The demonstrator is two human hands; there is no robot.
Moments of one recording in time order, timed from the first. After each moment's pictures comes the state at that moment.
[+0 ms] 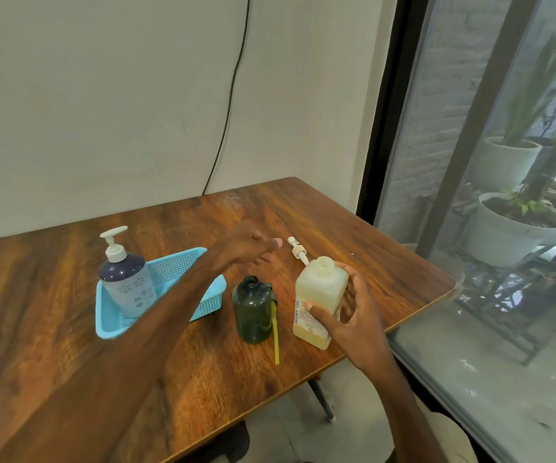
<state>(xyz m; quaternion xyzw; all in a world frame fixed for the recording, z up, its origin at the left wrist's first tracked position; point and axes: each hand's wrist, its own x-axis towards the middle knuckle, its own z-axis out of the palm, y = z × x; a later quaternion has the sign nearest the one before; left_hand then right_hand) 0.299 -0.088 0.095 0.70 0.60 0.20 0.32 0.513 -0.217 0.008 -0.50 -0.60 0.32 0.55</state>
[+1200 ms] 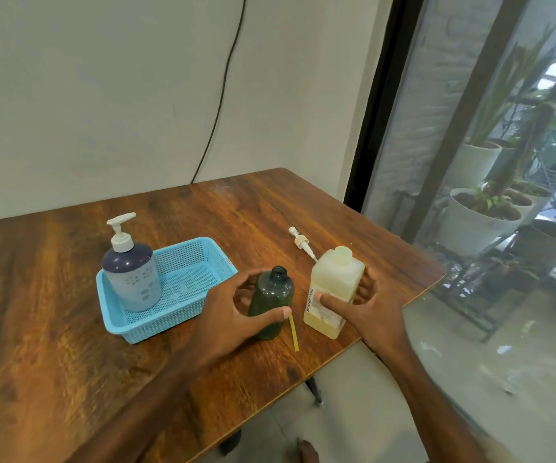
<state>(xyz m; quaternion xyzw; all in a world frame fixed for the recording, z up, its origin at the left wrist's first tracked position) 0.243 -0.198 0.011 0.71 0.47 0.40 0.34 0.498 -0.234 0.021 -0.58 -0.57 0.25 0.52</state>
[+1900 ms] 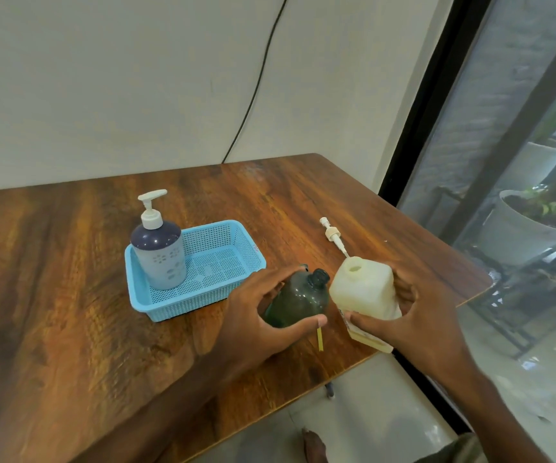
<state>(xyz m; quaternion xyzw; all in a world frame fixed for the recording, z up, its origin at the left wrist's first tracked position) 0.249 -0.221 0.006 0.72 0.45 0.47 0.25 0.506 -0.241 0.040 -0.60 -0.69 0.12 0.38</state>
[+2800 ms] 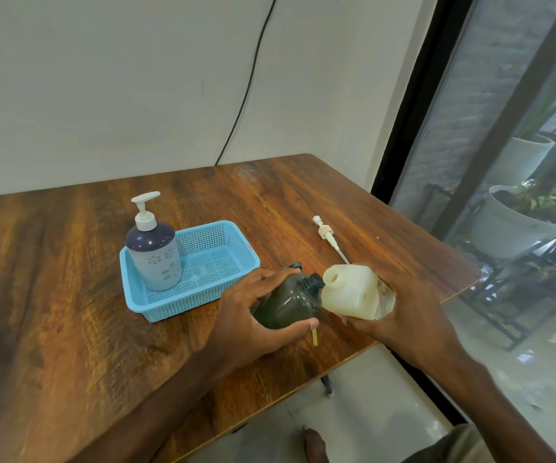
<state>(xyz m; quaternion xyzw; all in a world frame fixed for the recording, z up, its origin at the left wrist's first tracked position) 0.245 -0.222 0.008 0.74 0.40 0.47 0.26 0.505 -0.247 0.051 -0.63 -0.72 0.09 0.28</state>
